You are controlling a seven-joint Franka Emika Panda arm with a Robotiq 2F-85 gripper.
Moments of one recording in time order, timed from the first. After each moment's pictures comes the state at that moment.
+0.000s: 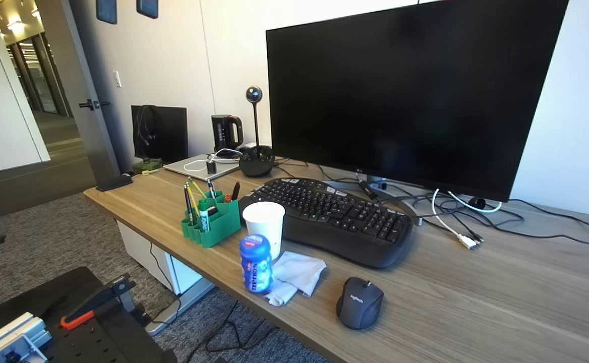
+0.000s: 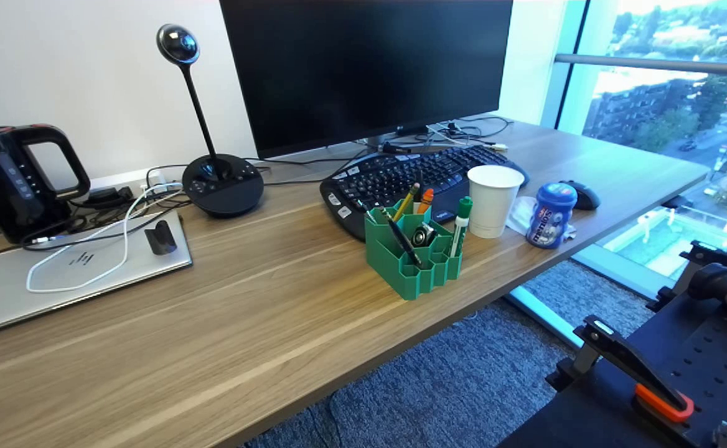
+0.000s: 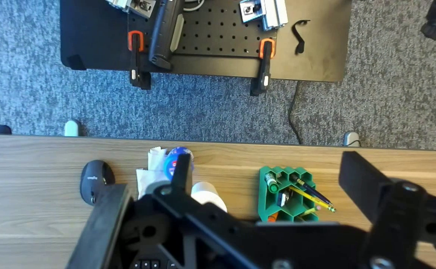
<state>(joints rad) 0.05 -0.25 0.06 -2.01 0.04 1.55 -0.01</state>
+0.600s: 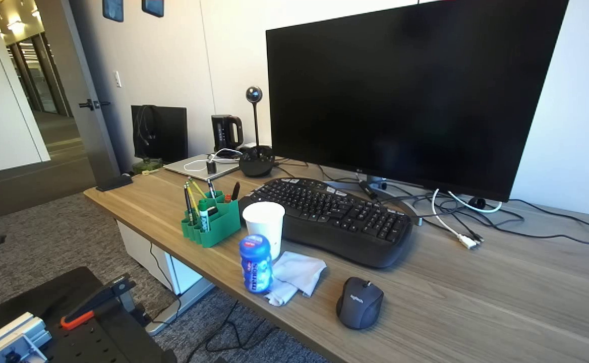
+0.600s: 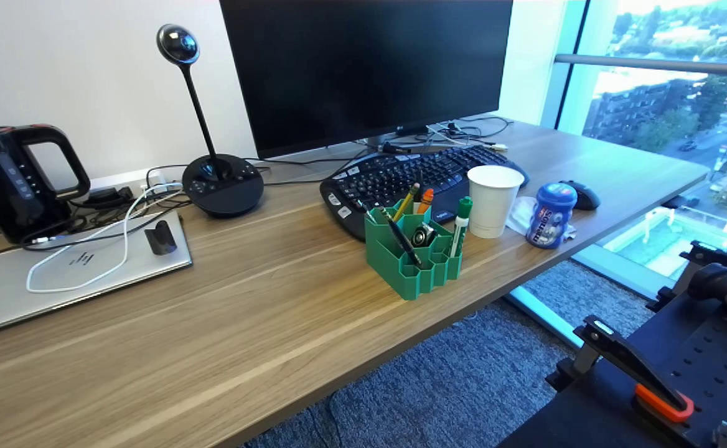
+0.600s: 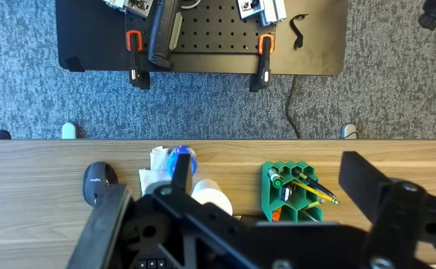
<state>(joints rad) 0.04 -0.26 0.03 -2.02 0.05 1.56 -0.01</state>
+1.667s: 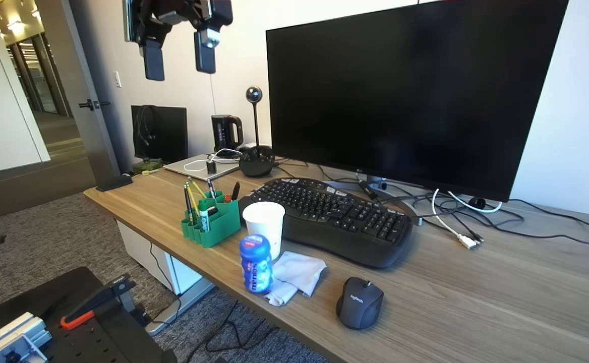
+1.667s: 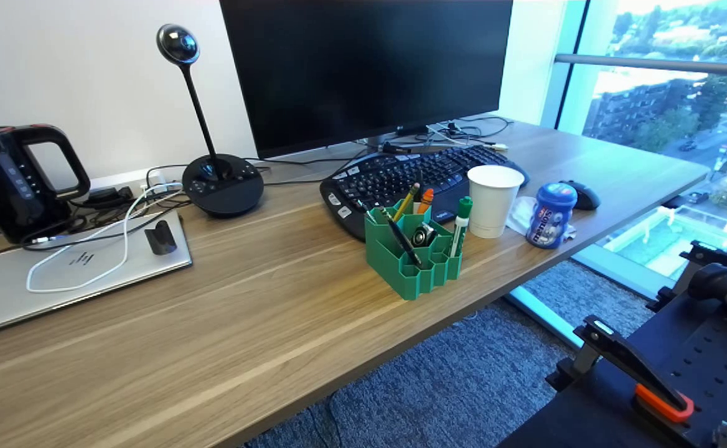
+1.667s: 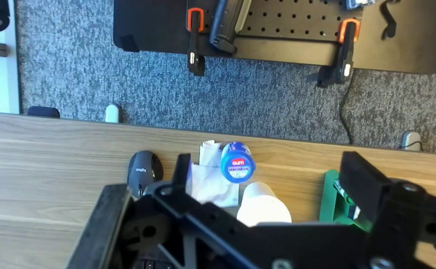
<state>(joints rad) 0.01 -0.25 0.00 -2.19 -0.11 1.78 -0.09</state>
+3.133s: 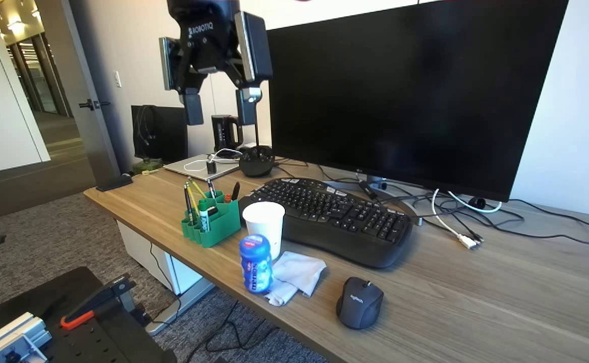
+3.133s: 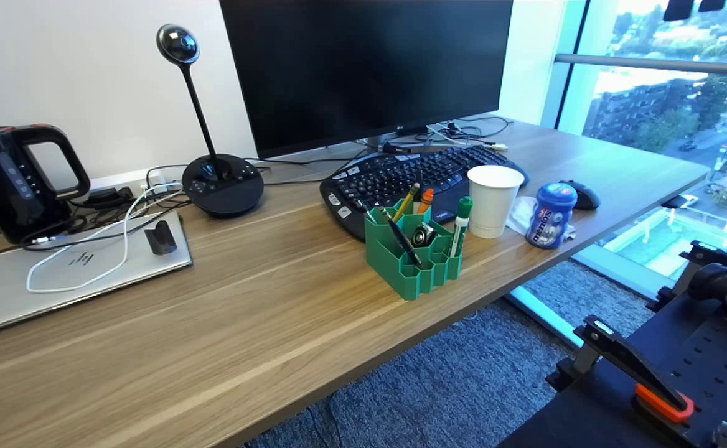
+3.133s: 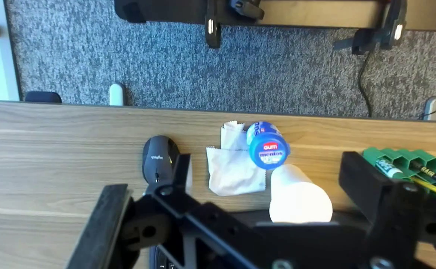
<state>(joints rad) -0.02 -0.22 -0.05 -2.32 -0.13 2.04 -0.11</state>
